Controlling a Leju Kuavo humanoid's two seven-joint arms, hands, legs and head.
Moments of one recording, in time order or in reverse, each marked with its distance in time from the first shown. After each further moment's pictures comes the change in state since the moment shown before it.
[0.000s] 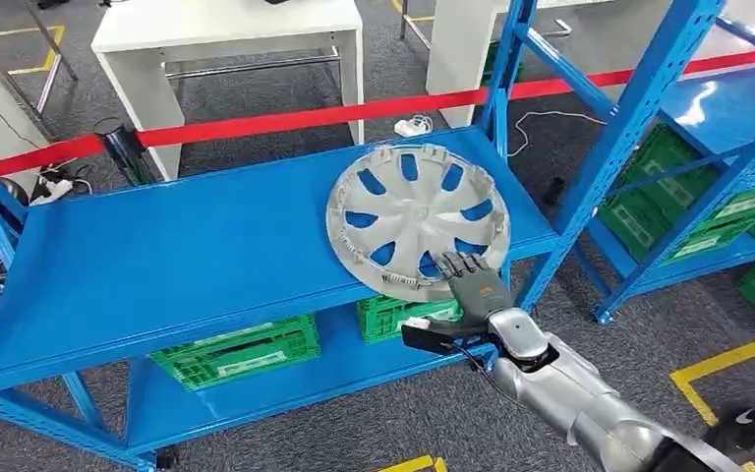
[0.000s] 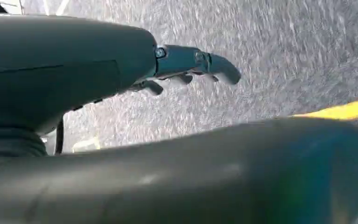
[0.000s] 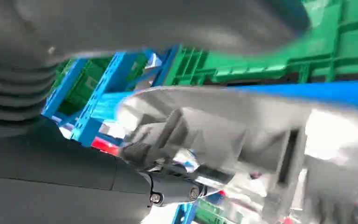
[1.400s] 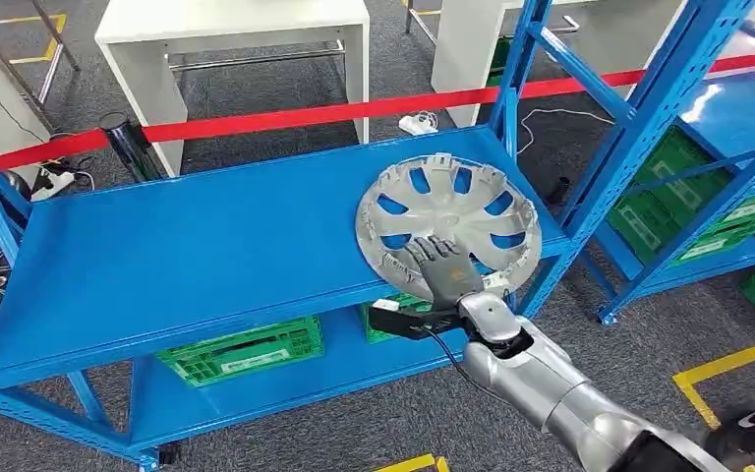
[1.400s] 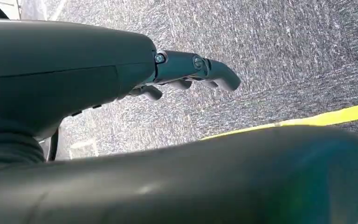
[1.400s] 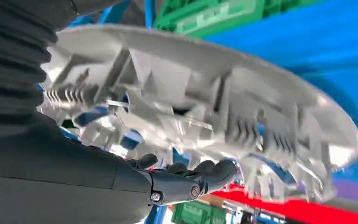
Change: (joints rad) left arm 0.000 -0.002 0.017 0.000 -0.012 0.000 -0.025; right arm -0.038 0.085 -0.043 -0.089 -0.004 0.086 0.042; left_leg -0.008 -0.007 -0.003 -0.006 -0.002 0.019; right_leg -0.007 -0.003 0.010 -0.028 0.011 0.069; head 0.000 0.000
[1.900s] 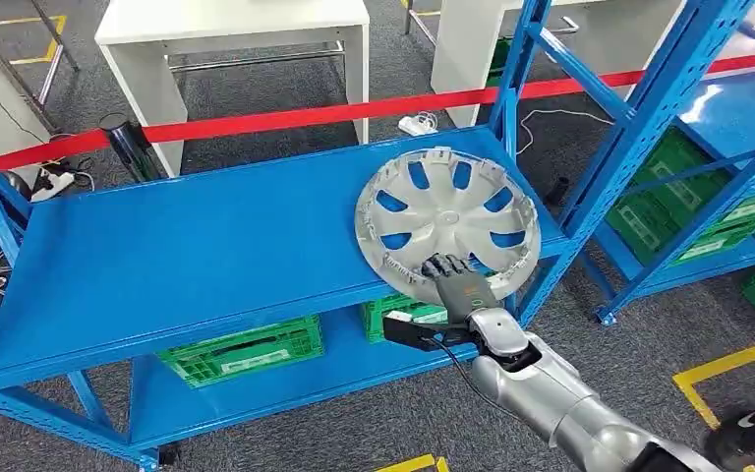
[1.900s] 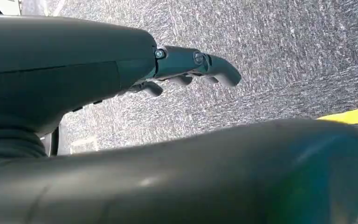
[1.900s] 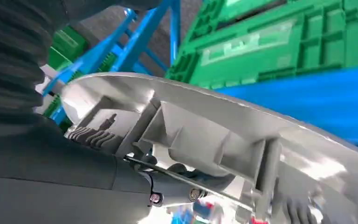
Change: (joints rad) left arm 0.009 0.016 0.009 0.000 -0.001 0.000 -0.007; right arm 0.050 -0.025 -0.005 0.022 -0.022 0.027 0.061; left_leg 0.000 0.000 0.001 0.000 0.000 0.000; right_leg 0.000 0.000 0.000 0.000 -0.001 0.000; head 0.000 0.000
